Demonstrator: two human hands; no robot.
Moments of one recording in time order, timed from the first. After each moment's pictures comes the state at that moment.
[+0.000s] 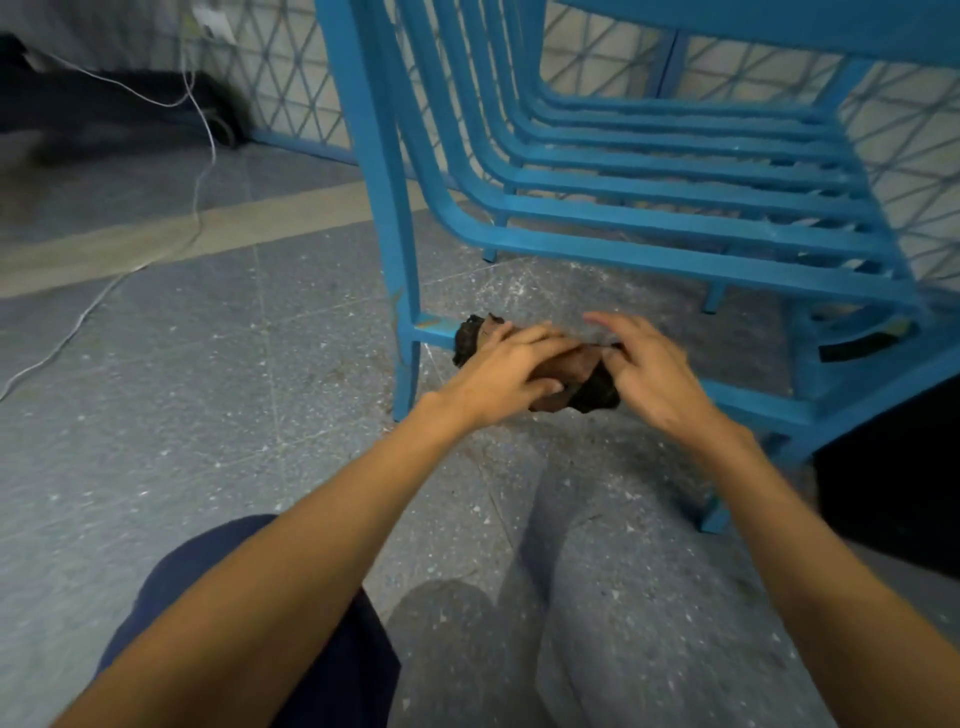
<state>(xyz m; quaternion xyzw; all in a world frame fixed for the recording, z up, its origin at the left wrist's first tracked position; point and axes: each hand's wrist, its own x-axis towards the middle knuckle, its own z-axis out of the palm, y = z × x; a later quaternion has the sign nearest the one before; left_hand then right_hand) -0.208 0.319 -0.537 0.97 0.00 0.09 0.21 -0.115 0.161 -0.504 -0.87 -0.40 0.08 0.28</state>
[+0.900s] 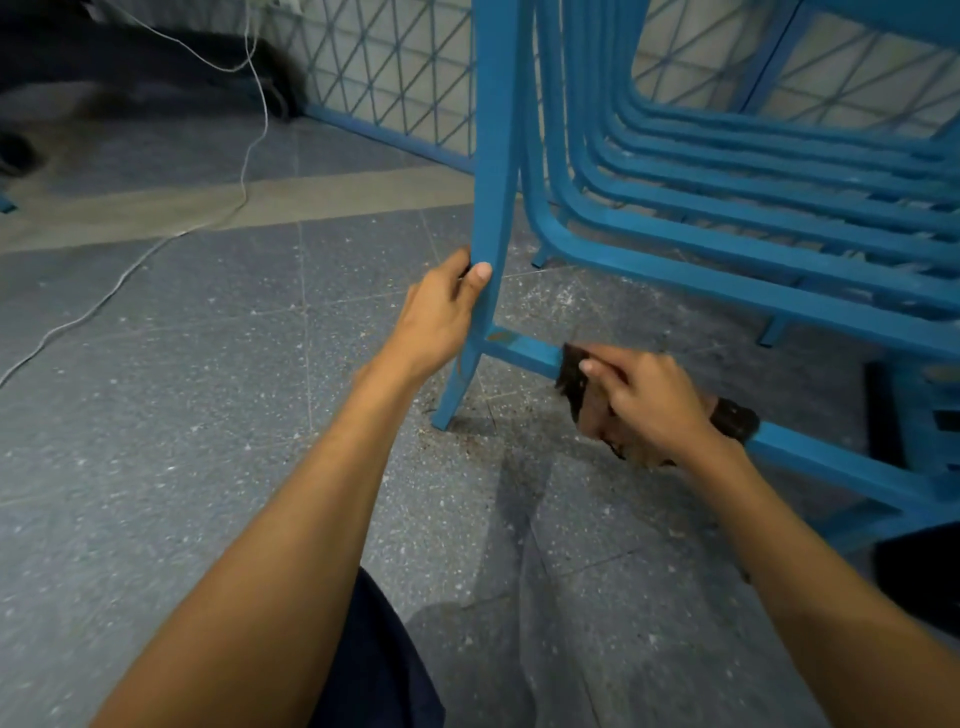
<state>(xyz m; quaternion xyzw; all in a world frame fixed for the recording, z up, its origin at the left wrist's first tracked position) -0.266 0.424 -0.499 0.83 0.26 0.26 0.42 -0.119 0.233 -0.535 -0.85 -0.49 0.05 0.22</state>
